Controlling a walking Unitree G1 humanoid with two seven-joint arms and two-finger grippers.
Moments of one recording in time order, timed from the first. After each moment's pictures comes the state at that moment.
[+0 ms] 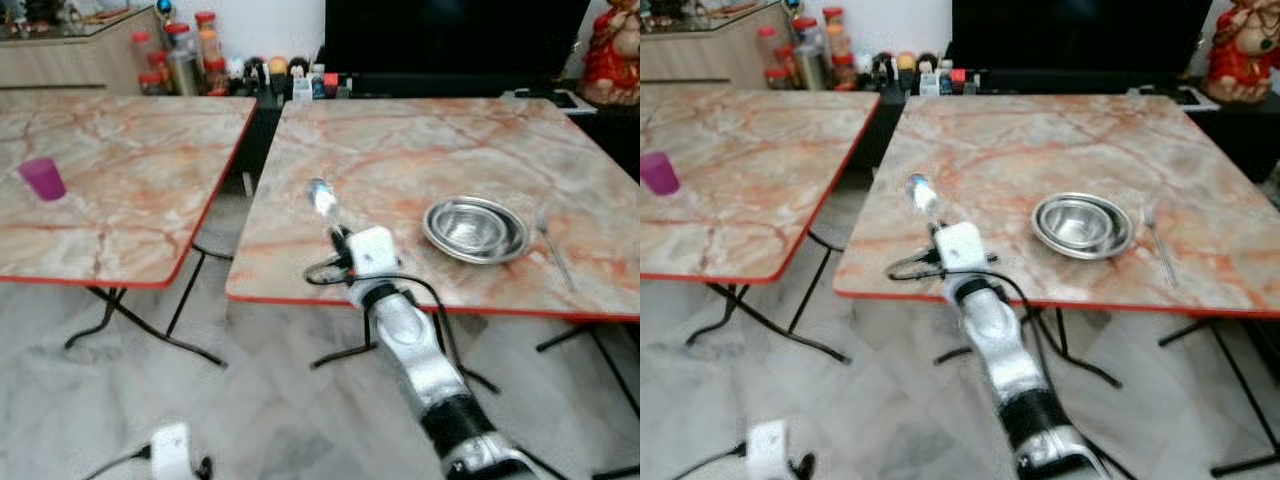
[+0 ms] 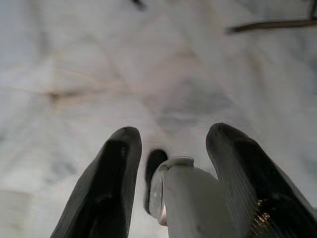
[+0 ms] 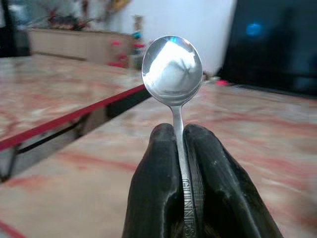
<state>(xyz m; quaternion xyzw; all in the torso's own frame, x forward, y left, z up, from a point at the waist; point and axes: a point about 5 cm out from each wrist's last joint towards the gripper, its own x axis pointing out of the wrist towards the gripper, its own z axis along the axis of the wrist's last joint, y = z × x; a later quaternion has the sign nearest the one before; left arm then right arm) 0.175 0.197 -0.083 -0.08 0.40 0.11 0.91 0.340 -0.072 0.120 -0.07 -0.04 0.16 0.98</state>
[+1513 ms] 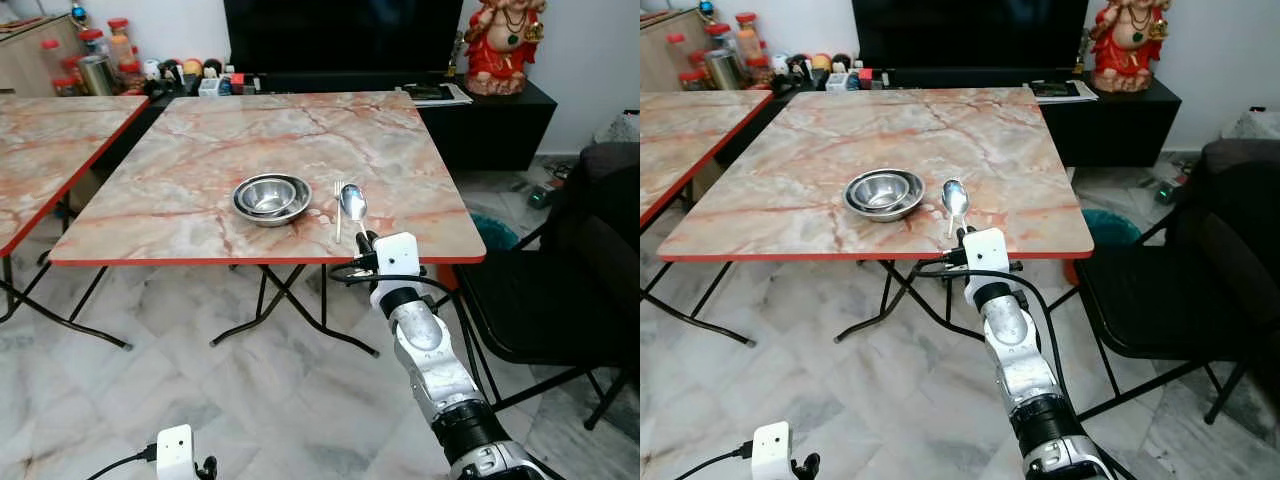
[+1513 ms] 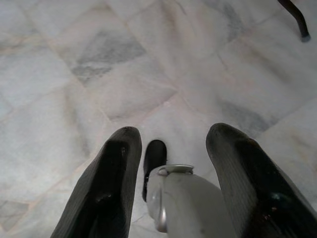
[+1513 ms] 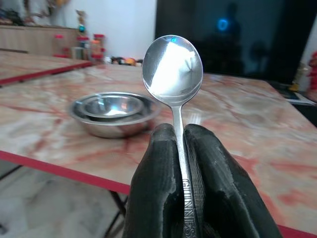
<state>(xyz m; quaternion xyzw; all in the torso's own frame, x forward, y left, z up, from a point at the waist) 0.177 0.204 -0.081 -0.07 0.40 0.11 0.91 0.336 -0.081 0.113 -0.06 -0.03 0.13 0.99</state>
